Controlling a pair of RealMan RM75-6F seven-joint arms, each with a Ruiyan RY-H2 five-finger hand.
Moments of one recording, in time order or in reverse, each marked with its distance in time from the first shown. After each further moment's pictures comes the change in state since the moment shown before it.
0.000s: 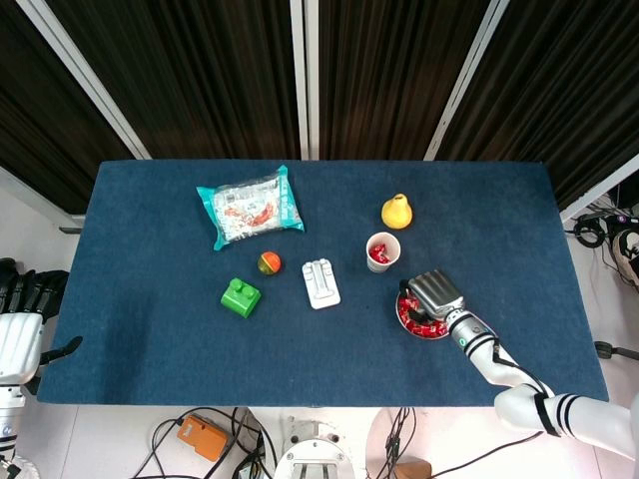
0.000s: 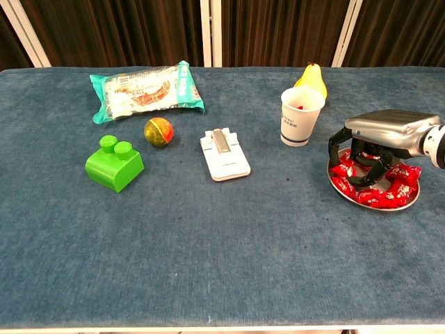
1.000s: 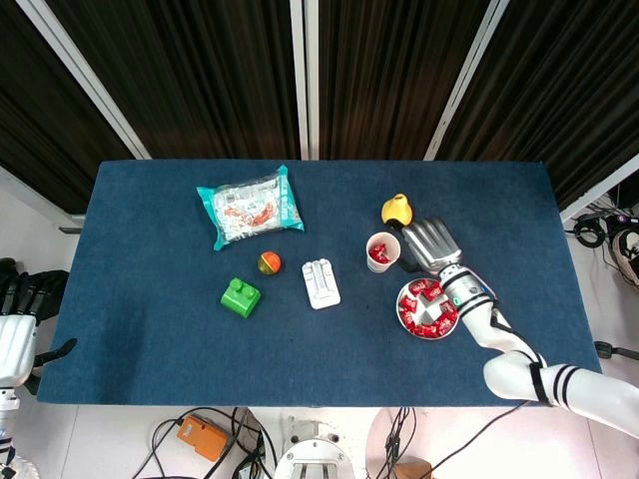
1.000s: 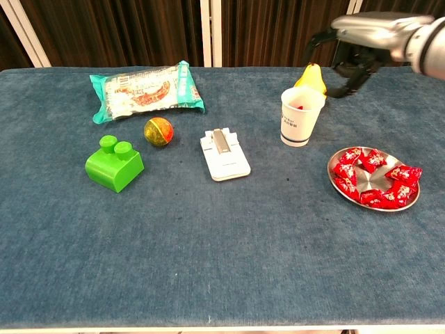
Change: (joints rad) left arm 0.008 0.011 0.001 -0.002 -0.011 0.001 -0.006; right arm 0.094 0.102 0.151 -0.093 0.061 0.094 -0.012
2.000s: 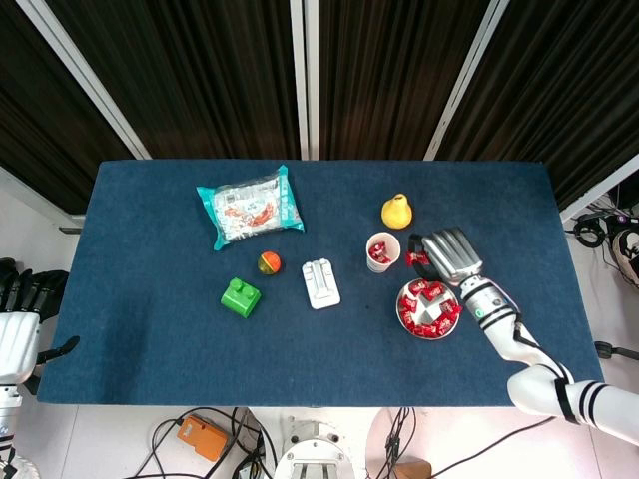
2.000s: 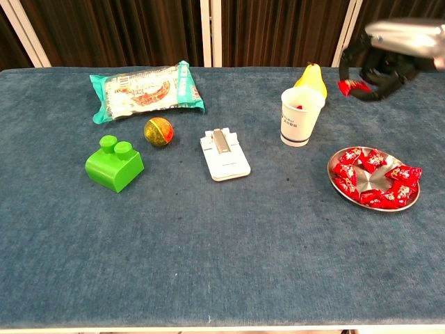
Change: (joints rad) left arm -0.009 0.007 0.000 -0.011 0.004 -0.005 0.009; right arm -0.065 0.036 0.013 0.002 -0.082 -0.017 0.090
